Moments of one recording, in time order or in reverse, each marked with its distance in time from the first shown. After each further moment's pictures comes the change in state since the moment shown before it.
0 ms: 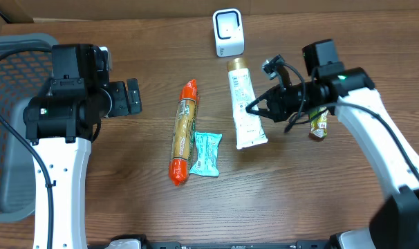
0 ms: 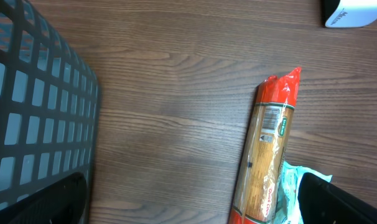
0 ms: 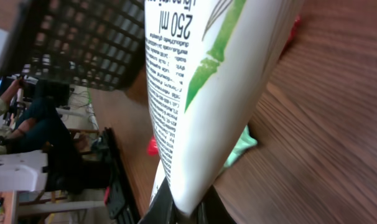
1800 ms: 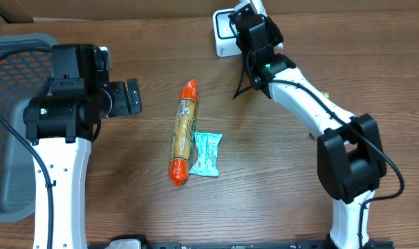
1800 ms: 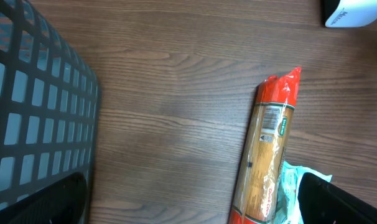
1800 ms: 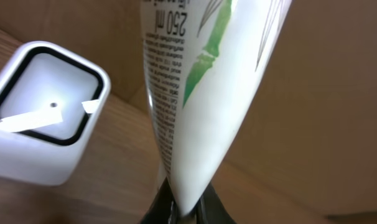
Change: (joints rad) left arm 0.000 0.000 0.000 0.000 0.000 0.000; right arm 0.231 0.473 0.296 0.851 1.543 -0.253
